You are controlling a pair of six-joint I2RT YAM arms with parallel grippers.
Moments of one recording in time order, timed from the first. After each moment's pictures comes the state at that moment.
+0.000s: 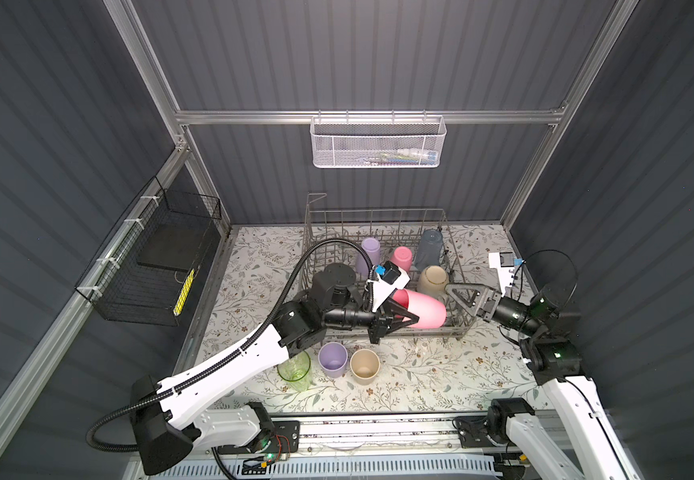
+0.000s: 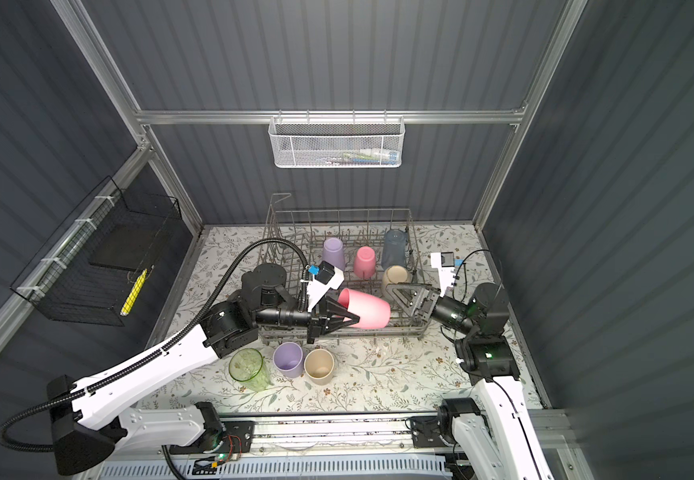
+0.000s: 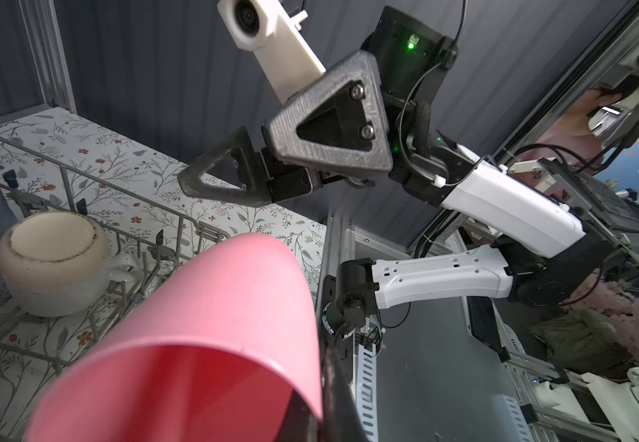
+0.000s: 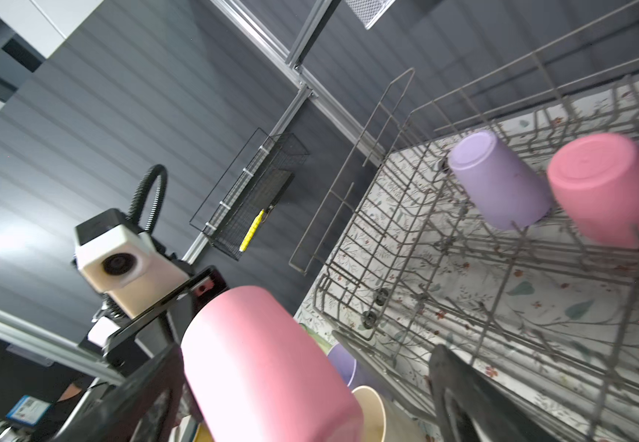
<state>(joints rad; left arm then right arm) -0.92 1.22 1.12 -0.13 0.68 -0.28 0.05 0.71 0.71 -0.02 -1.01 0.85</state>
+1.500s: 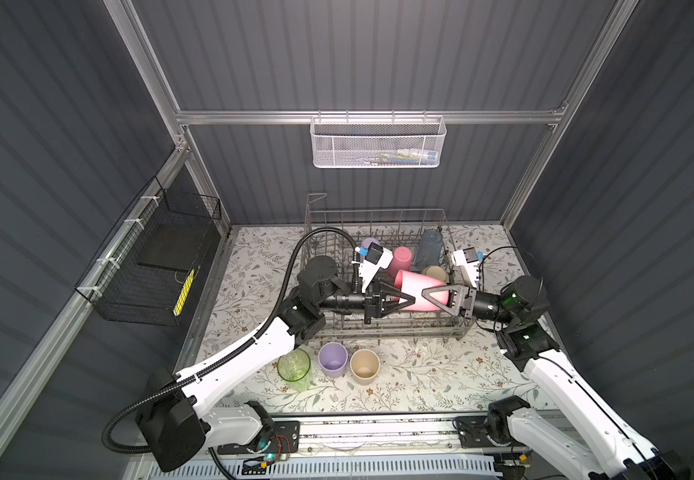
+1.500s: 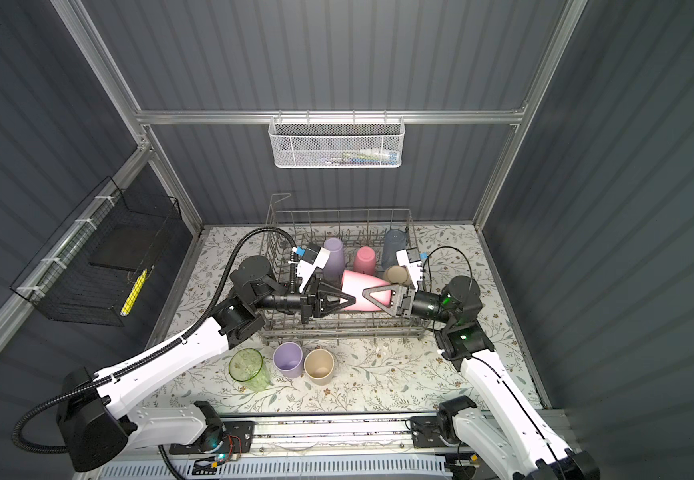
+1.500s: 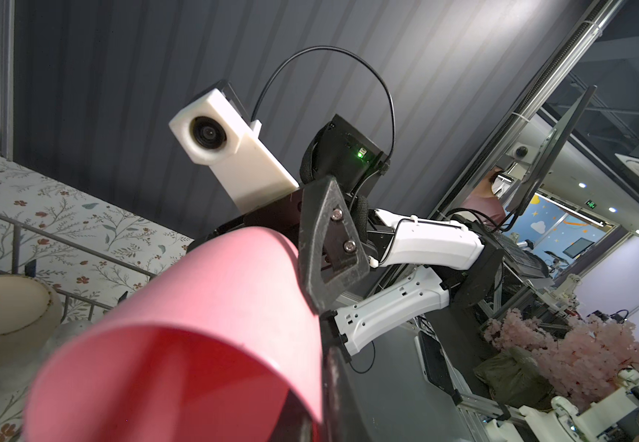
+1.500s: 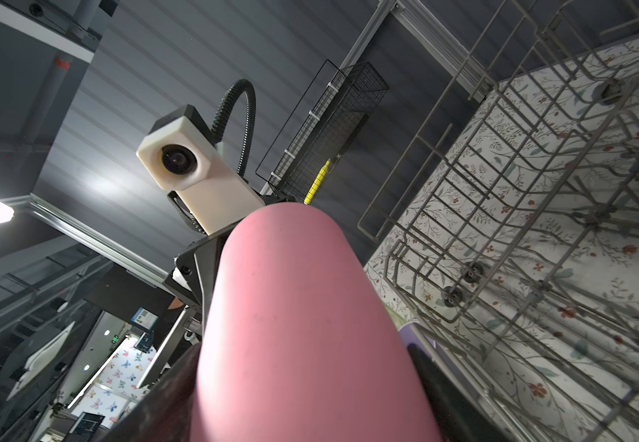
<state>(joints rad) -0.82 1.28 1.04 0.27 0.87 -0.50 0.28 0.88 0.66 0.36 -1.06 1.05</state>
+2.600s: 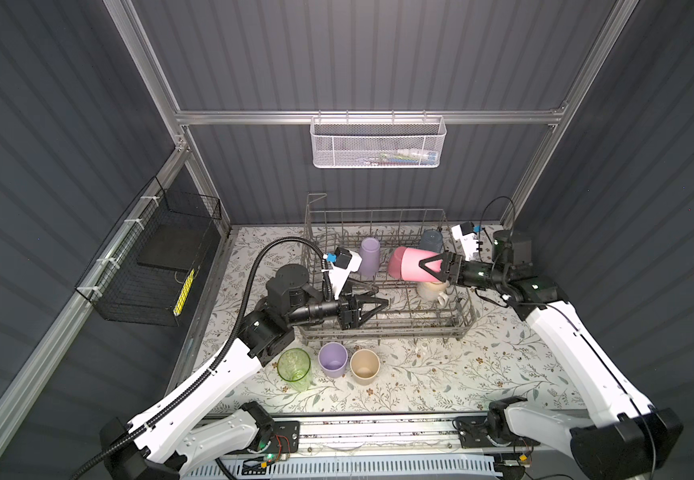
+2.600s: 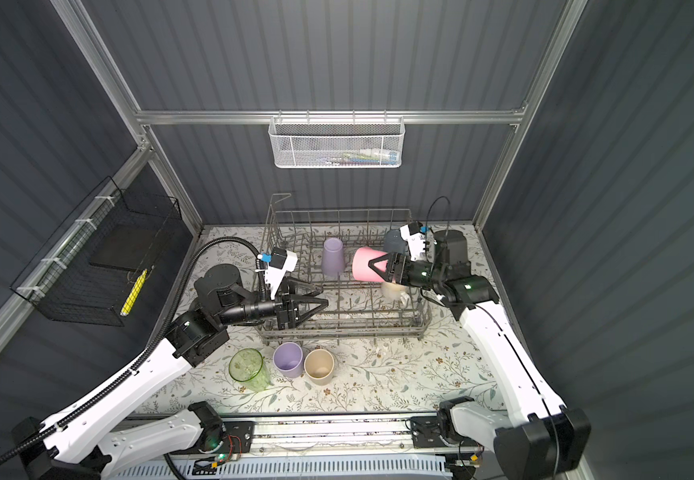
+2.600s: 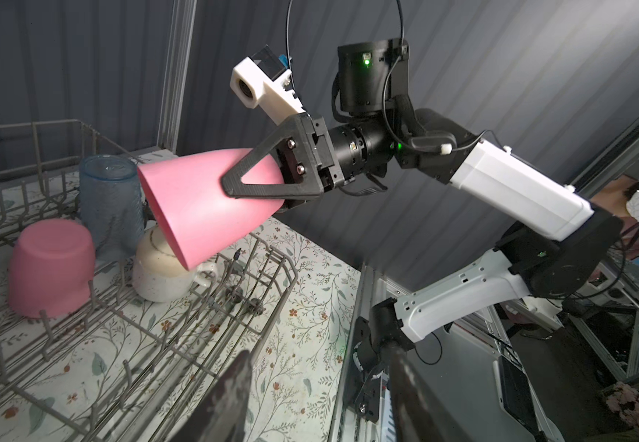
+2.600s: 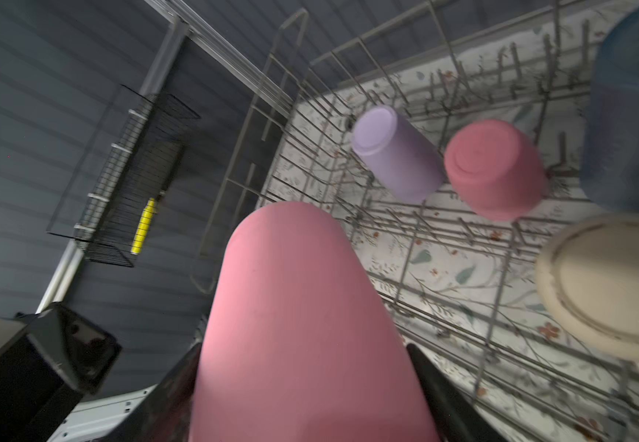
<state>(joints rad) -0.73 1.02 0.99 -0.11 0.62 -0.34 0.24 1.21 1.19 -0.57 -0.63 0.46</state>
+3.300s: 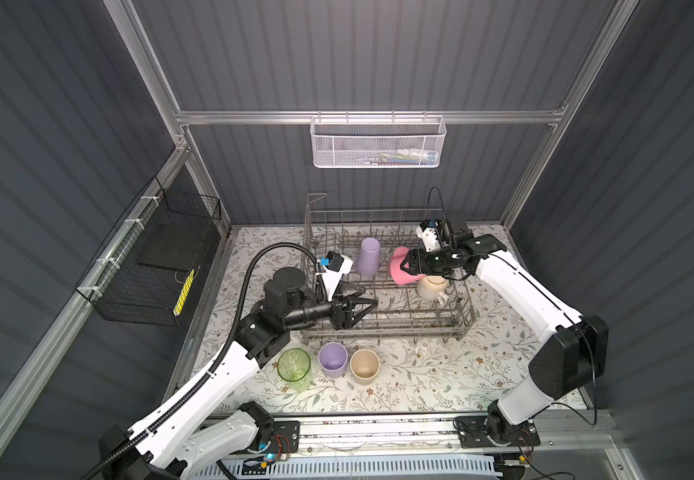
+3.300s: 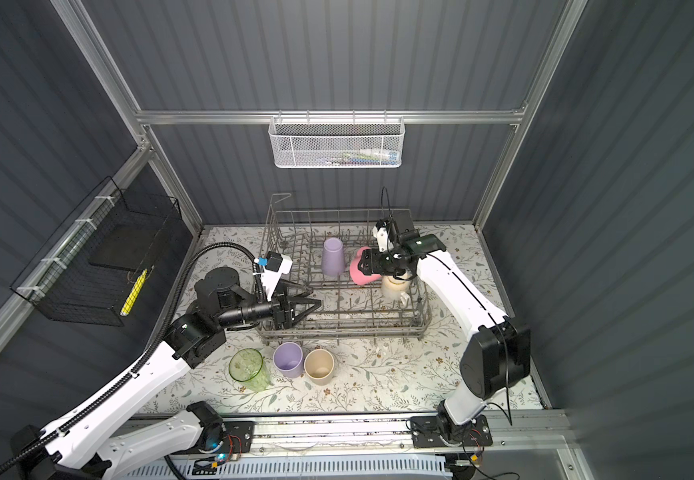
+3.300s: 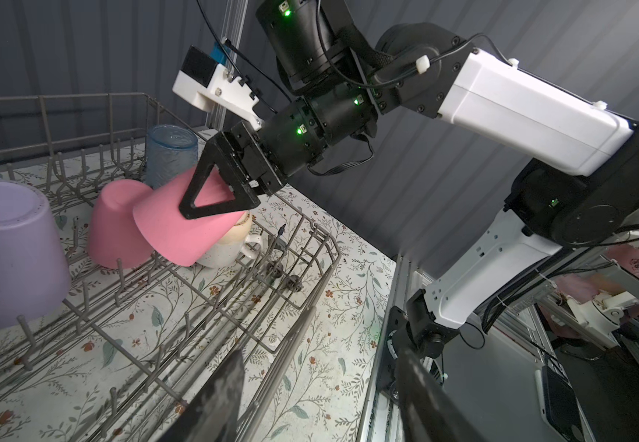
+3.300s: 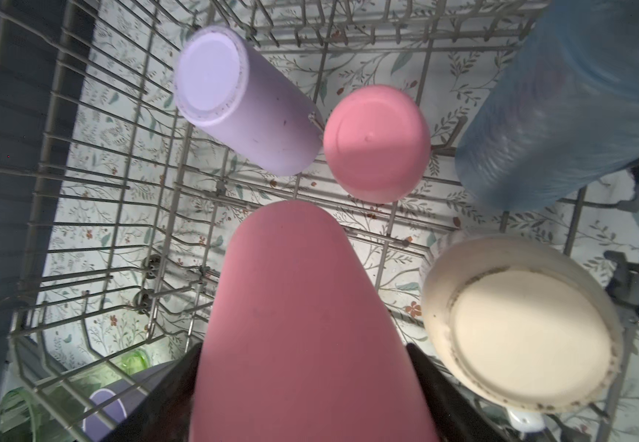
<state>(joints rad) -0.66 0.99 0.93 -0.16 0.59 -0.29 0.39 1.65 1.54 -0.85 -0.23 0.28</state>
